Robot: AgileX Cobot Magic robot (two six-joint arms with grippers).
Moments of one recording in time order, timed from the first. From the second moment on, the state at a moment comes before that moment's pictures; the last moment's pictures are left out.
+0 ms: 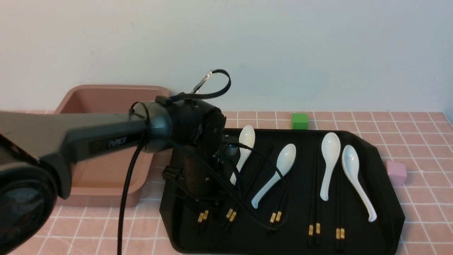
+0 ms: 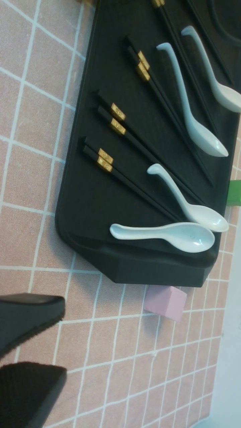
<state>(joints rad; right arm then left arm) 0.16 -0.01 0.01 -0.11 0.40 0.08 -0.59 2.10 -1.50 0.03 0.89 -0.28</state>
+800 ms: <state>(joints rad) 0.16 -0.01 0.01 -0.11 0.40 0.08 -0.59 2.12 -1.52 0.08 0.91 -0.44</state>
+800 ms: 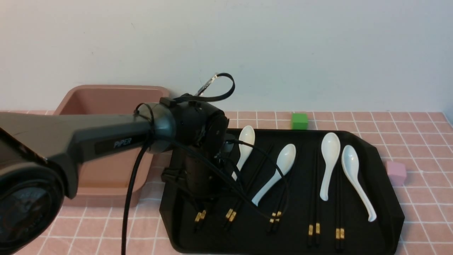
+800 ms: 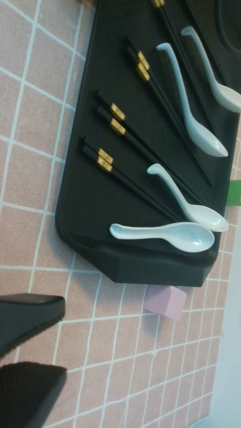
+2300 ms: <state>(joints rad) 0.16 -0.01 0.01 -0.11 0.40 0.08 -0.19 1.86 -1.39 0.22 0.84 -0.46</state>
